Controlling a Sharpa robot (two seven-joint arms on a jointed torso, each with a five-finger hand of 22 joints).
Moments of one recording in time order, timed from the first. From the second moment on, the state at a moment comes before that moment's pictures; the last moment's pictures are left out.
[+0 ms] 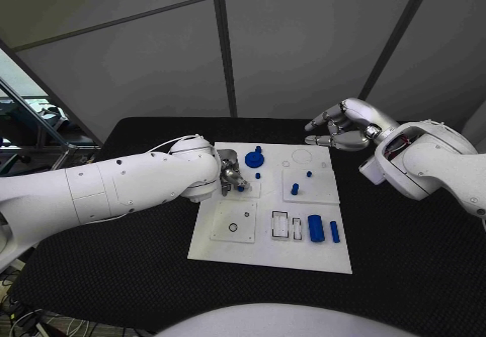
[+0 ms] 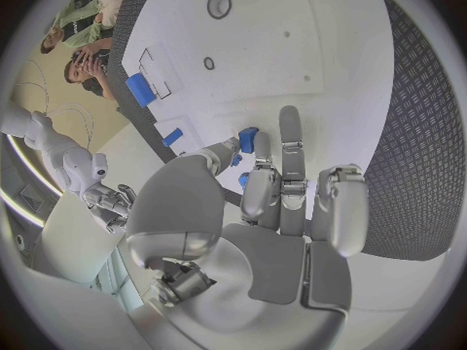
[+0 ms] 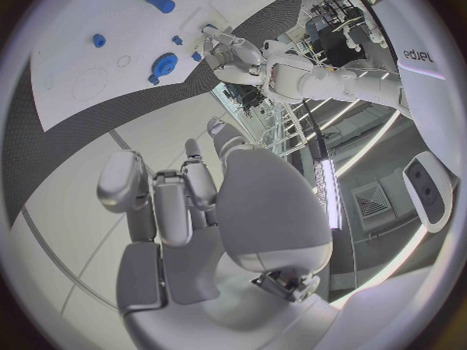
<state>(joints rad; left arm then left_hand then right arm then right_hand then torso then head) 1.21 -0.66 -0.05 1.44 -1.16 0.01 -0.65 1.08 -0.14 0.55 0.12 0.05 0.93 0.05 0.64 0.65 1.42 -0.01 1.34 1.29 1.45 -0.04 0.13 0.65 0.04 1.46 0.07 1.48 1.31 1.25 -0.88 0.03 1.59 -1.10 -0.34 0.01 1.36 -0.08 0.14 0.12 0.31 0.98 0.15 0.10 0.08 1.35 0.06 1.27 1.27 1.47 0.00 1.43 1.31 0.09 1.30 0.10 1.31 1.14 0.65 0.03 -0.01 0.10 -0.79</state>
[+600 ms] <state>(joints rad) 1.21 -0.65 -0.05 1.42 -1.16 0.01 -0.65 1.06 -0.13 0.45 0.18 0.05 0.93 0.06 0.64 0.64 1.42 -0.01 1.34 1.29 1.45 -0.04 0.13 0.66 0.04 1.46 0.07 1.48 1.31 1.25 -0.88 0.03 1.59 -1.10 -0.34 0.02 1.36 -0.08 0.14 0.12 0.31 0.98 0.15 0.10 0.08 1.35 0.06 1.27 1.27 1.47 0.00 1.43 1.31 0.09 1.30 0.10 1.30 1.14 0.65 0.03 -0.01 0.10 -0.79</state>
